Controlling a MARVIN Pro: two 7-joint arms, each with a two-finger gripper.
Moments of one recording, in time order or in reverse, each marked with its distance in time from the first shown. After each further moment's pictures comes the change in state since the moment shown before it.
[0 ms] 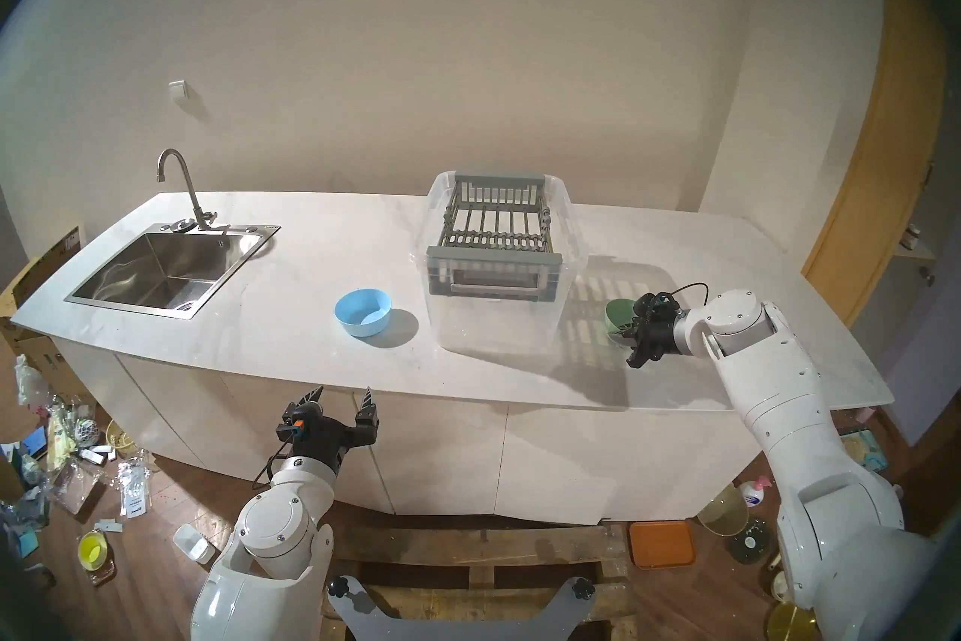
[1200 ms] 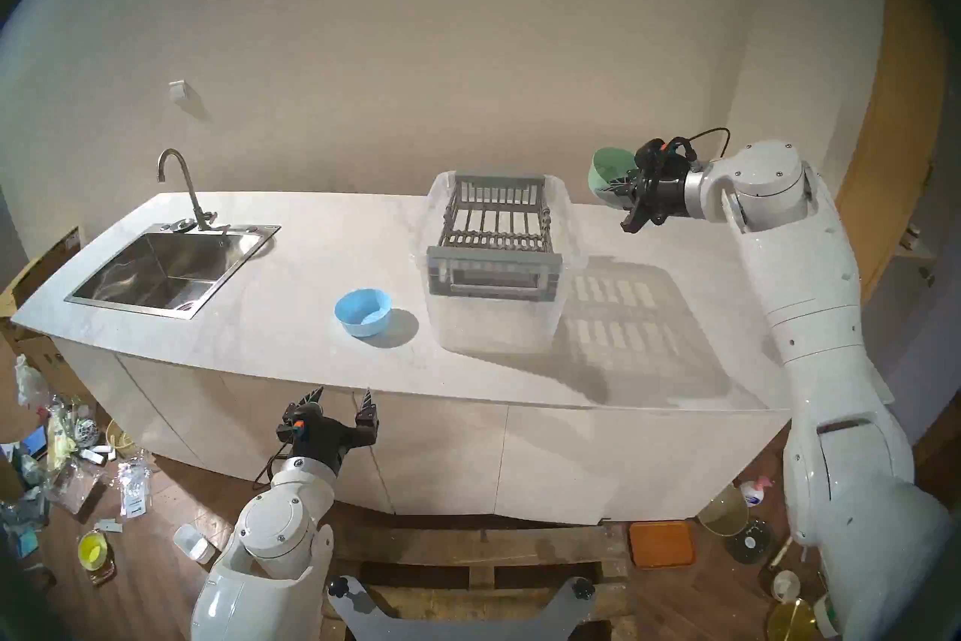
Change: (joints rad) left arm 0.000 0.000 0.000 0.002 0.000 0.000 0.001; right arm 0.242 0.002 0.028 -0.340 0.023 0.165 0.124
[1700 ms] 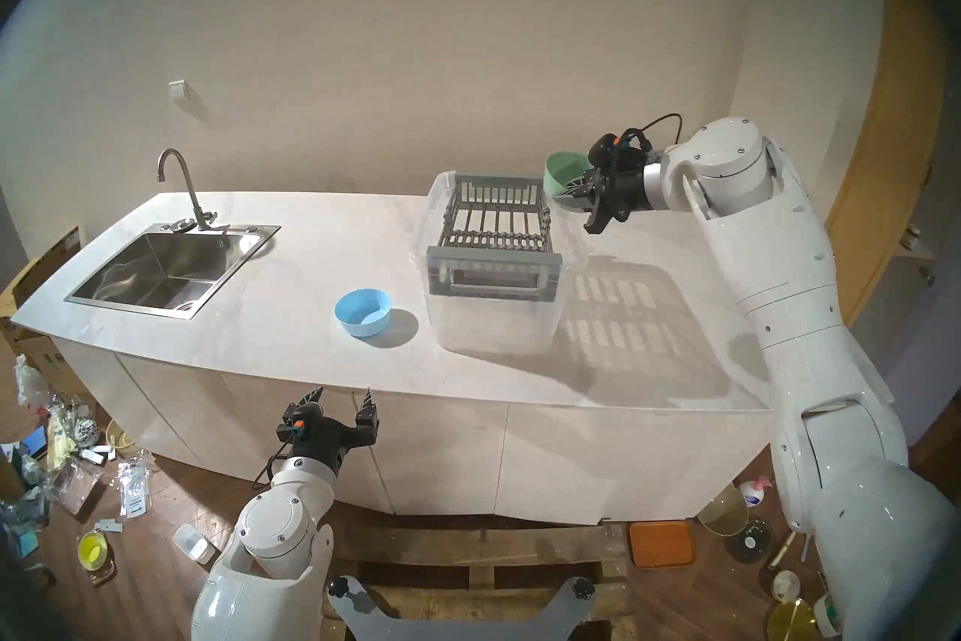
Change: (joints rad) left arm 0.000 0.000 0.000 0.000 0.000 0.000 0.000; right arm 0.102 -0.045 -0.168 0.001 -0.006 0.037 0.059
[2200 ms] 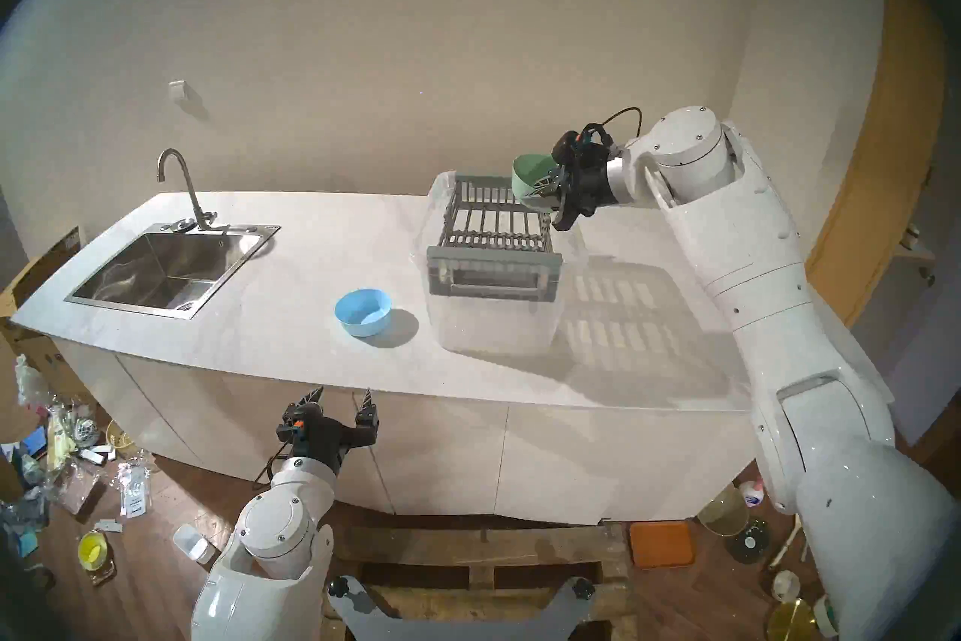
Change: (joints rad) left arm 0.000 0.000 0.000 0.000 0.000 0.000 0.000; right arm 0.062 -0.070 -0.066 0.067 -0.006 0.005 0.004
